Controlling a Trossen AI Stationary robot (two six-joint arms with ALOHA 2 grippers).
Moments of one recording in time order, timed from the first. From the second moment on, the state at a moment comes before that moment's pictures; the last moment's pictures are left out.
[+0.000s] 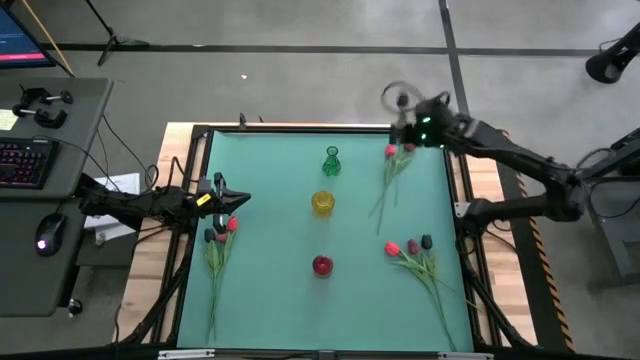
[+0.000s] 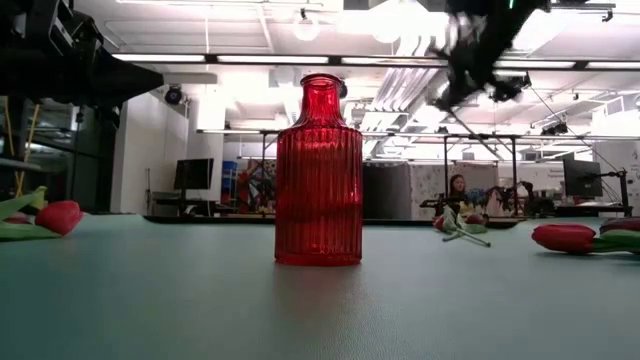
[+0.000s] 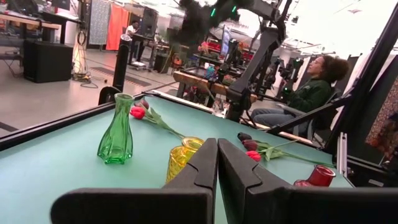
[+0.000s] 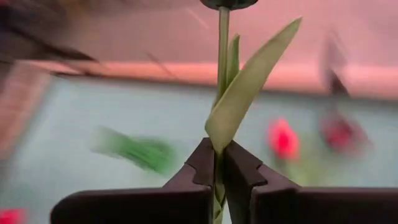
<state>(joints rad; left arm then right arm) -0.15 0.01 0.01 0.06 -0.38 -0.23 -0.58 1.14 1.10 -0.65 0.21 0.69</state>
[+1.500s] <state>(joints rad) -0.15 0.01 0.01 0.06 -0.38 -0.23 -0.41 1.51 1.13 0.29 0.13 0.09</state>
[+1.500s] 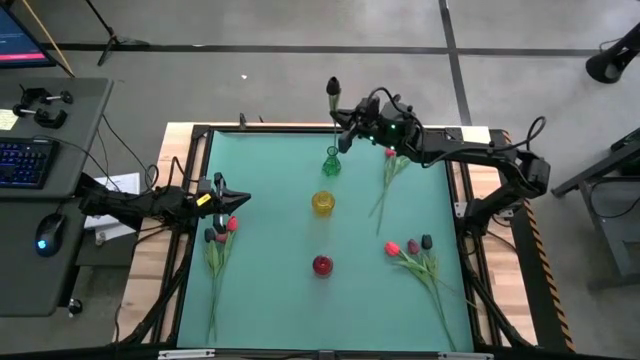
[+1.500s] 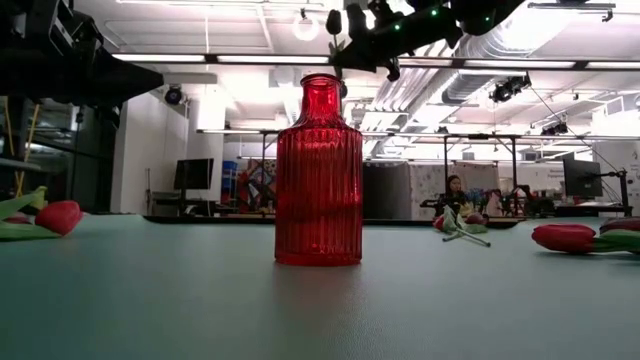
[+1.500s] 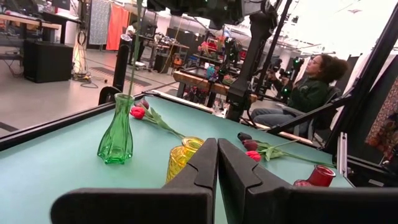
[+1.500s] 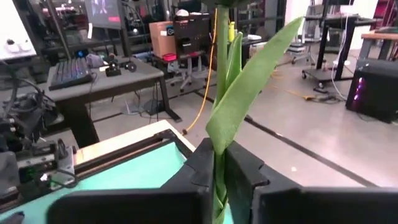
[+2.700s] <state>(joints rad) -0.15 0.01 0.01 0.06 -0.38 -0.23 -0.28 1.24 1.13 -0.84 -0.23 0.42</state>
